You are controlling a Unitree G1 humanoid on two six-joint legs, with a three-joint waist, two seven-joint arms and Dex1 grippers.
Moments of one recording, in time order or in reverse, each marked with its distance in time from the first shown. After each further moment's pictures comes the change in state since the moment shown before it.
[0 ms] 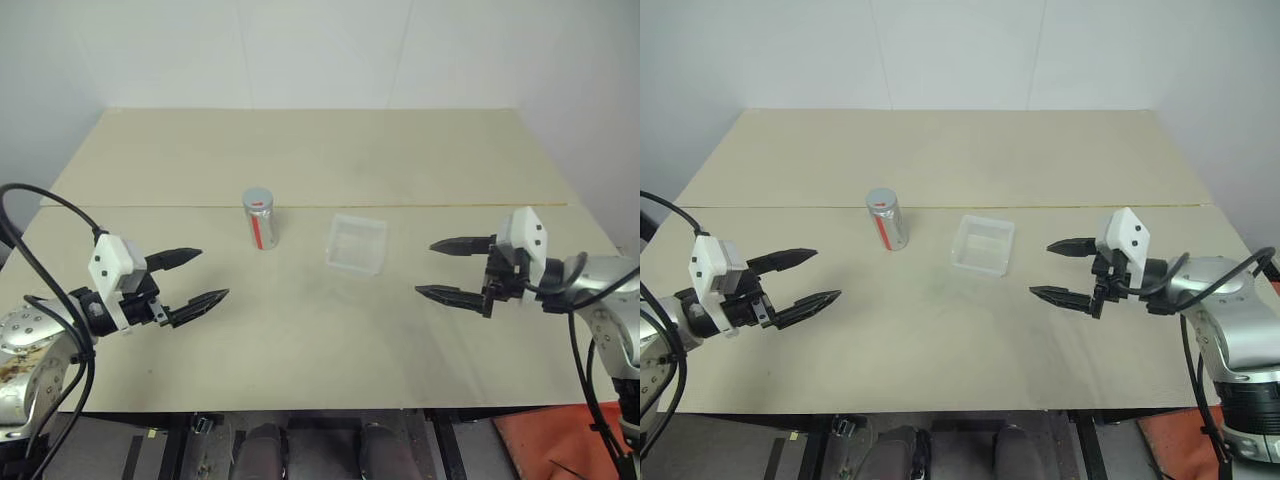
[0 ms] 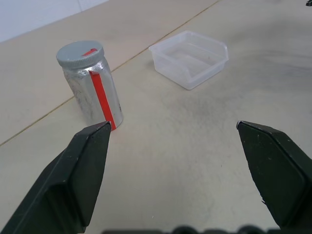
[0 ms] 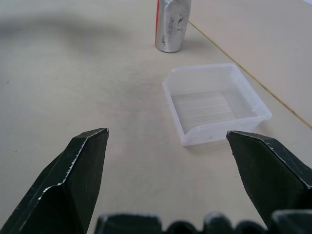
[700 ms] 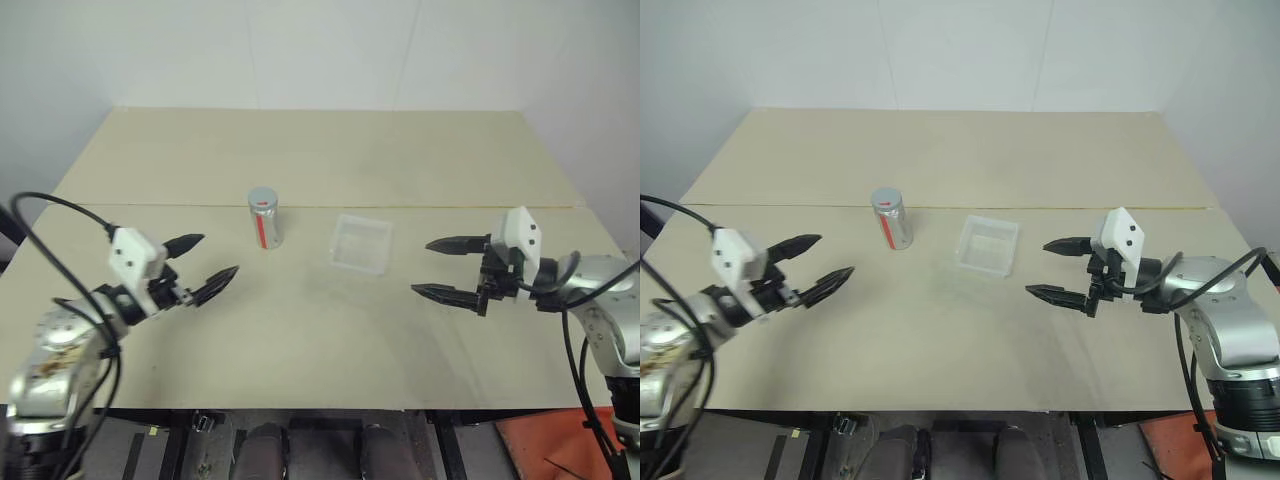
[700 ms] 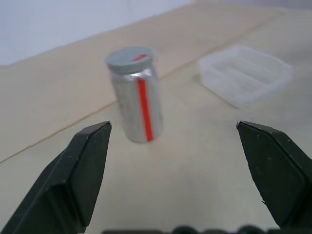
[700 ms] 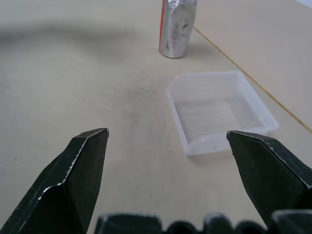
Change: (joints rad) left arm -0.108 -0.280 -0.140 0.036 0.180 -0.027 0.354; right arm -0.014 0.028 0.021 -0.001 -0.010 -0.008 -0.007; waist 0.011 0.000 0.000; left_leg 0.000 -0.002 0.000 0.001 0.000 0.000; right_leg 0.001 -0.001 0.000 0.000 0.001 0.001
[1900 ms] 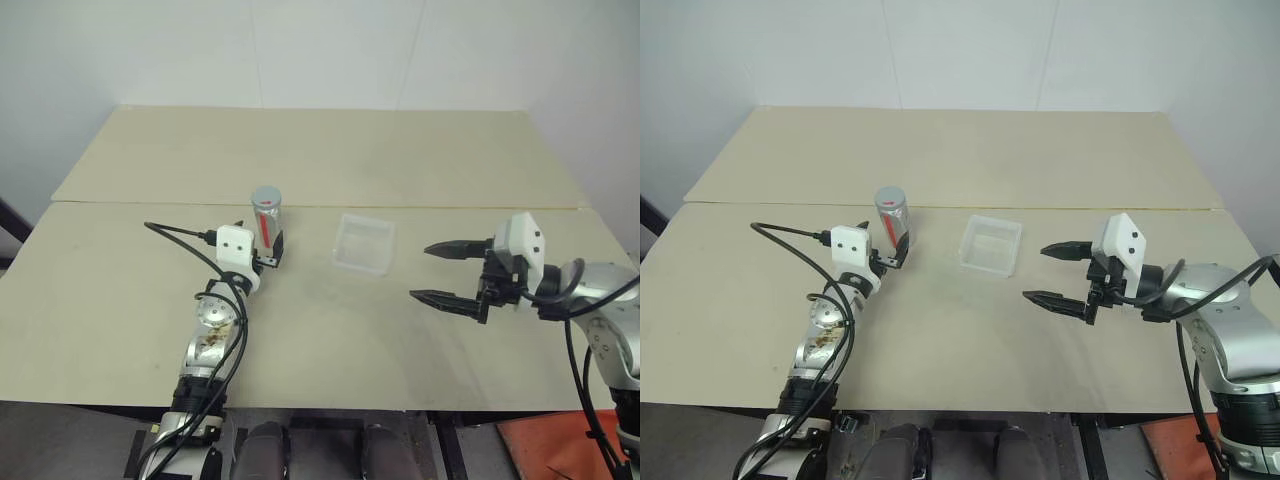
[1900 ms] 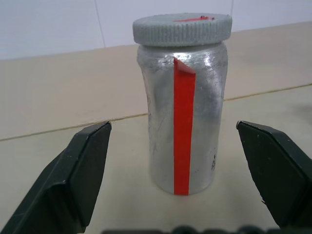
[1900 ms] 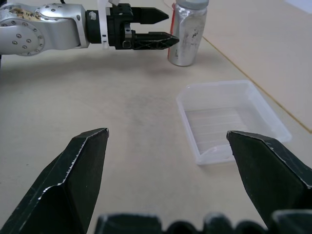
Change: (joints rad) left arm -0.303 -0.392 -0.194 0.523 0.371 -0.361 0.473; right arm 0.061 -0.007 -0.043 -0.080 0.043 0.013 -0.019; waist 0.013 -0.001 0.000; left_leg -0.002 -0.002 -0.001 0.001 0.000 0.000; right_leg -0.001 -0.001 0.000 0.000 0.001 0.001
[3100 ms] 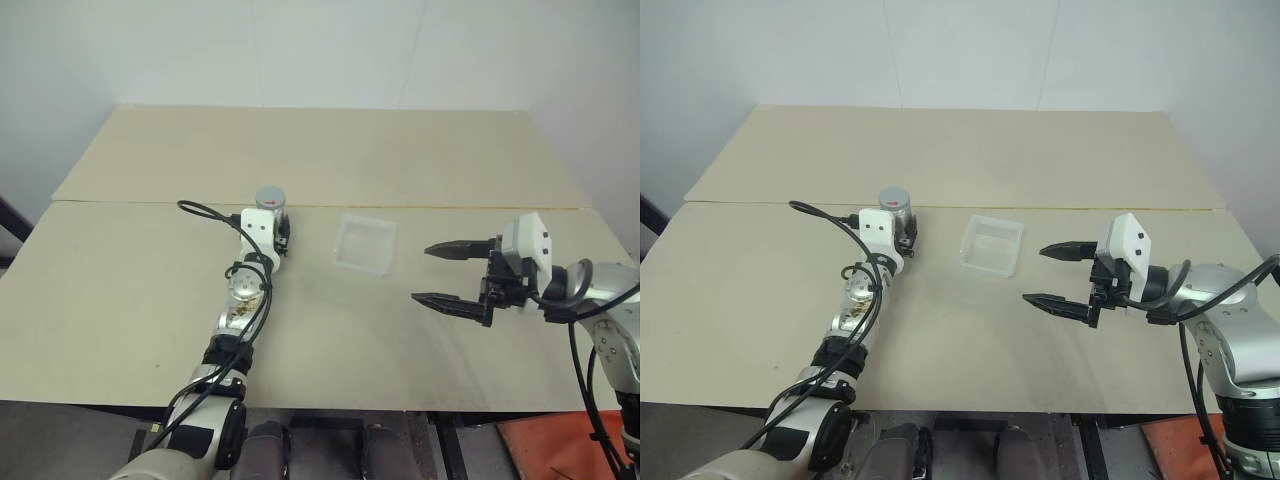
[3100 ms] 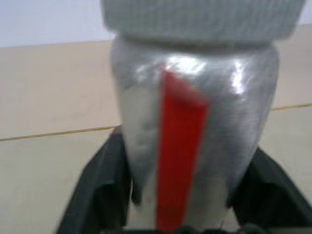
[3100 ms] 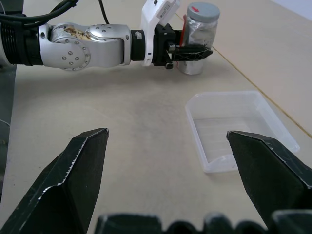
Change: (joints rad) left arm -0.225 -0.076 0.006 0.381 0.029 -0.127 0.129; right arm 0.020 -0.009 -0.020 -0.035 0.028 -0.001 0.022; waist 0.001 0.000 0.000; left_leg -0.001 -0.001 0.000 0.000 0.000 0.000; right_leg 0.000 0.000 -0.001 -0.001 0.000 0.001
